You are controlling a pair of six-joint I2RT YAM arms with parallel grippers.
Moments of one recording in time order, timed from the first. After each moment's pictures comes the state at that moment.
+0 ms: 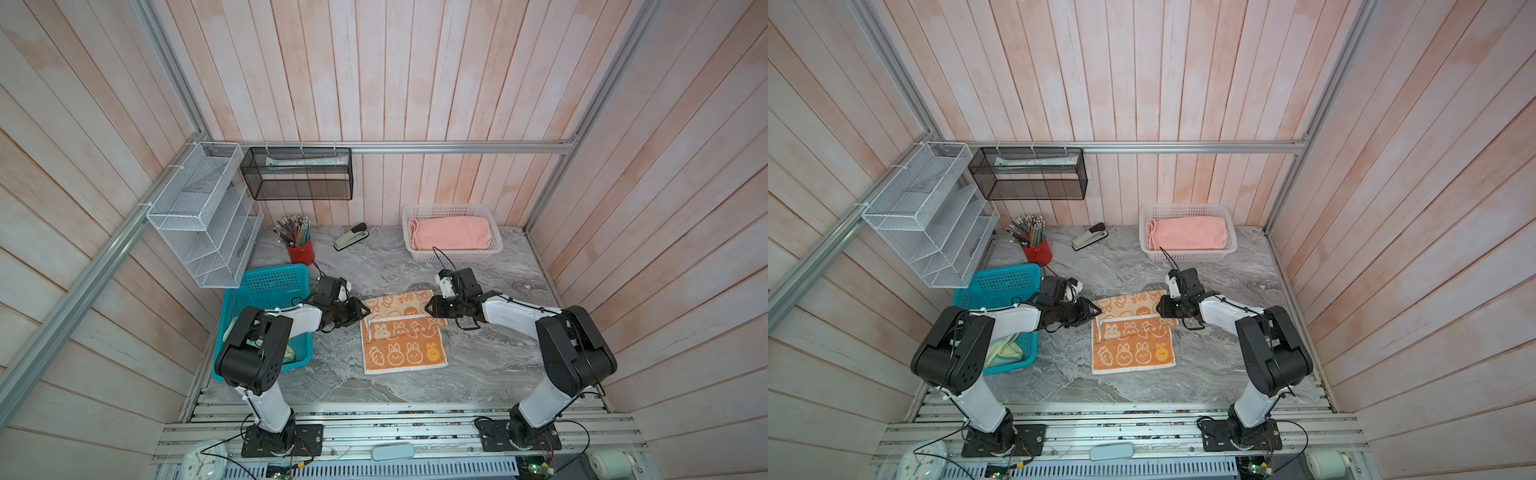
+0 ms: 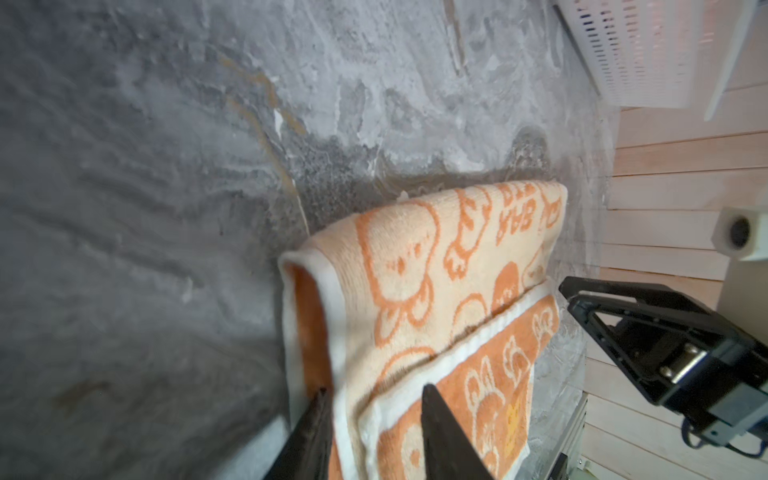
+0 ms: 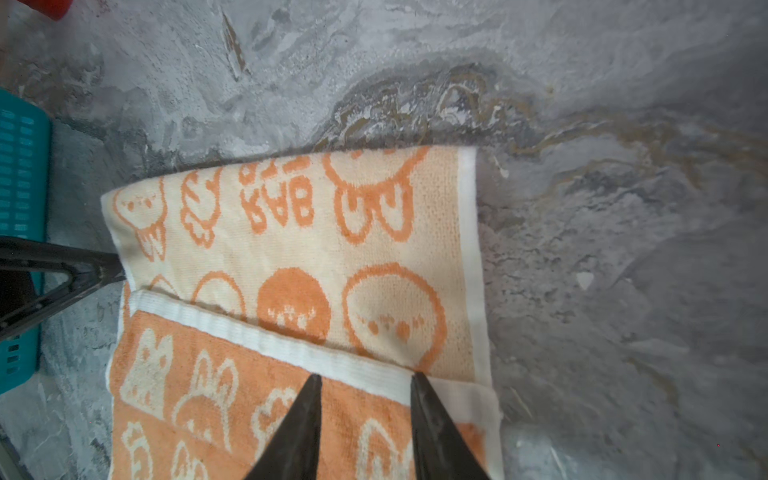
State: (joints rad) left arm -0.32 1.78 0.86 0.01 0.52 -0.66; right arm 0.42 1.71 0.91 -0.18 -0.29 0.37
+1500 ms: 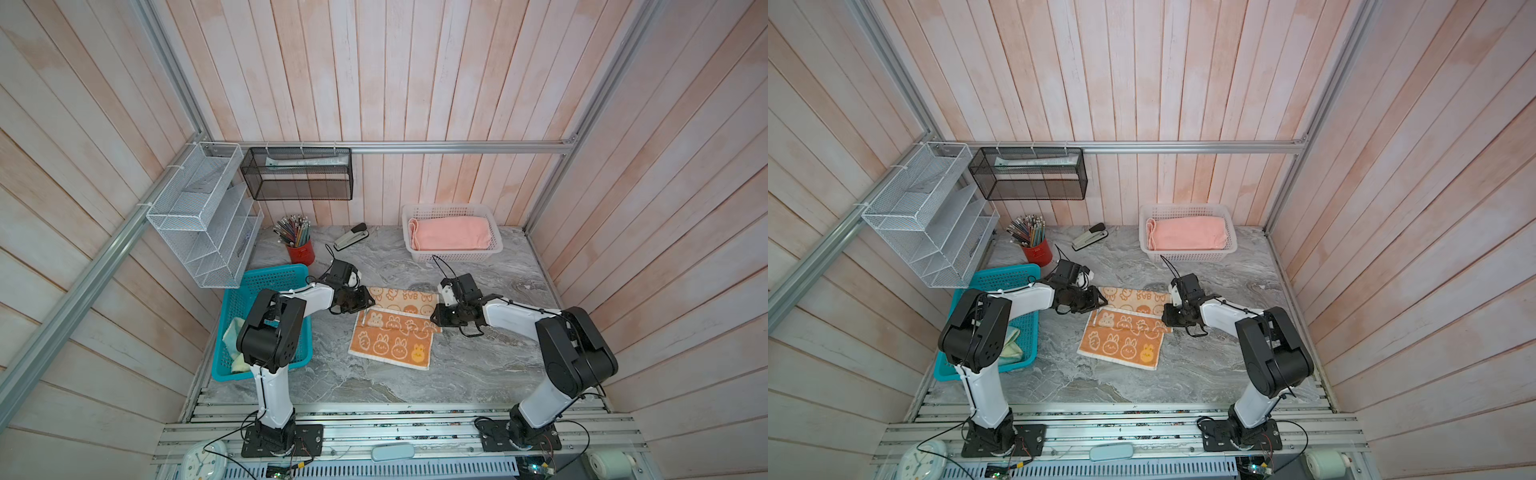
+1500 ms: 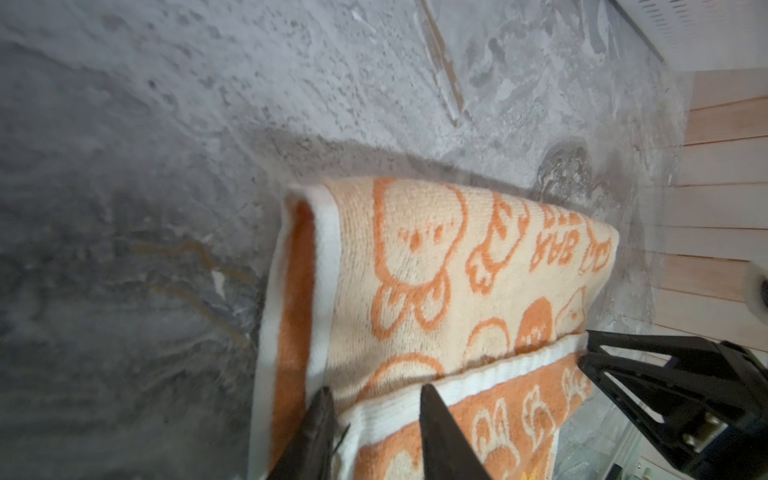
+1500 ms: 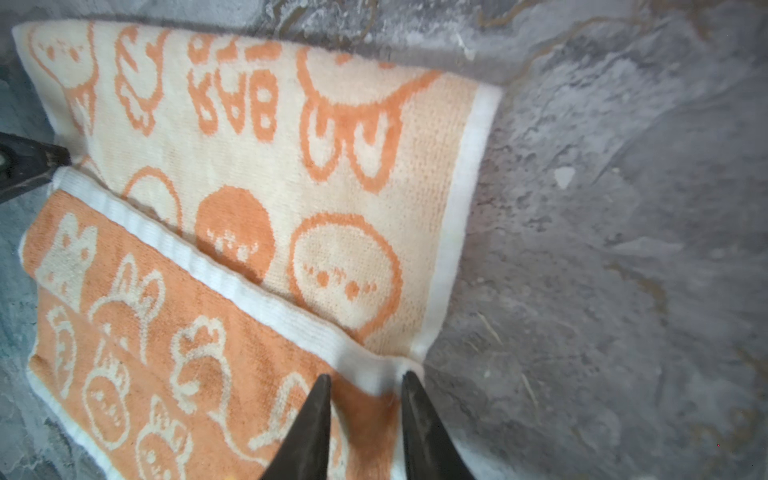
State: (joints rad) left arm -0.34 1.93 1.13 -0.23 0.47 -0.50; right arm 0.42 1.67 0.87 -0.26 -0.26 0.37
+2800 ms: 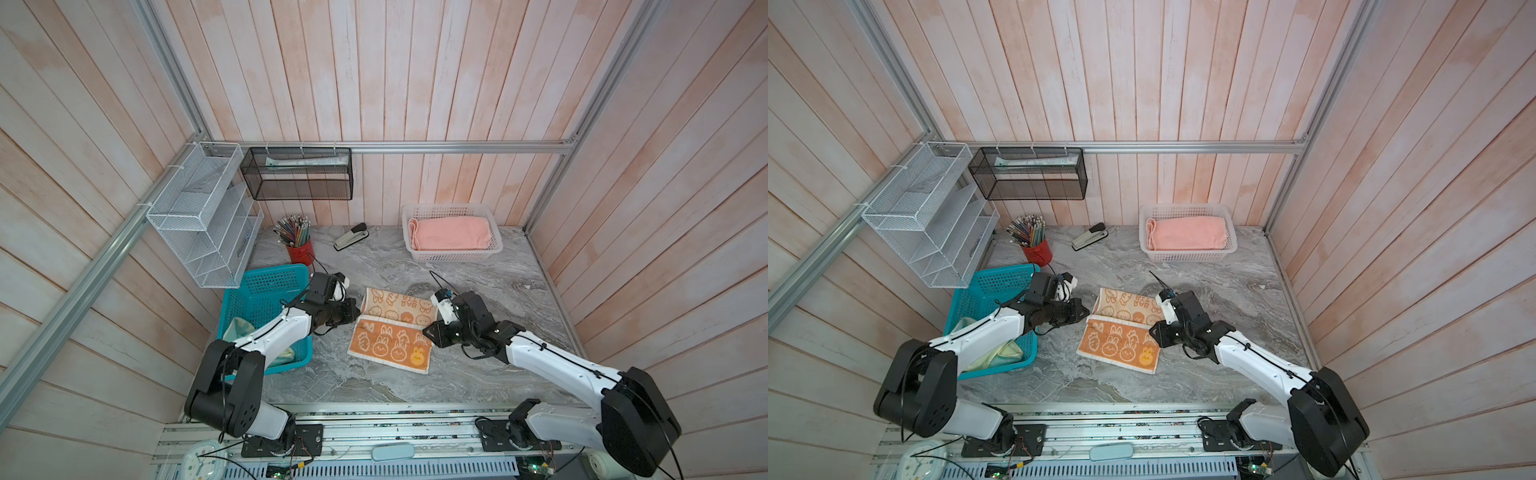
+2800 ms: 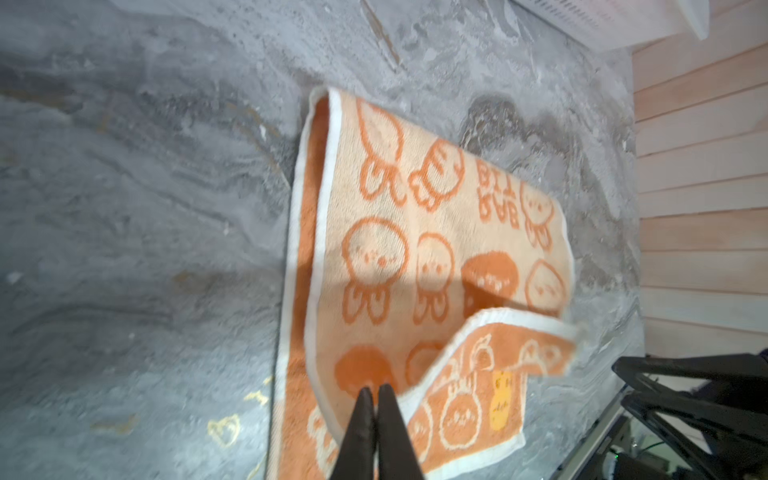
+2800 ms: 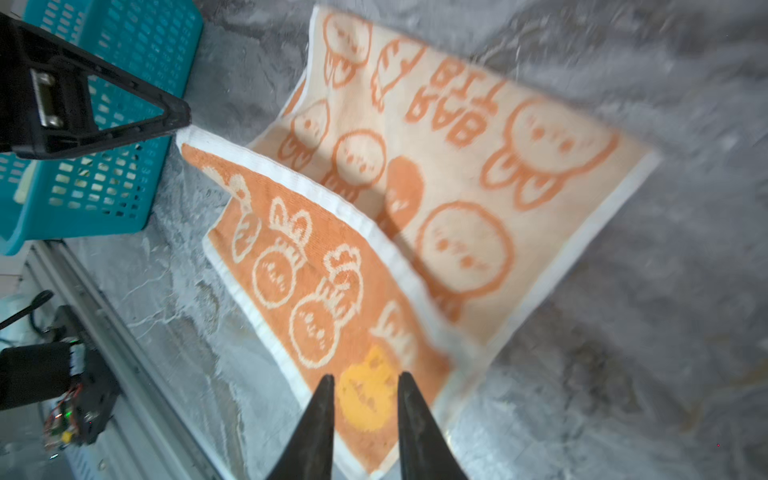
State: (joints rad) left arm -0.34 1.42 0.78 -0.27 0.40 -0.47; right arm 0.64 1.18 0.60 -0.25 -0.30 0.40
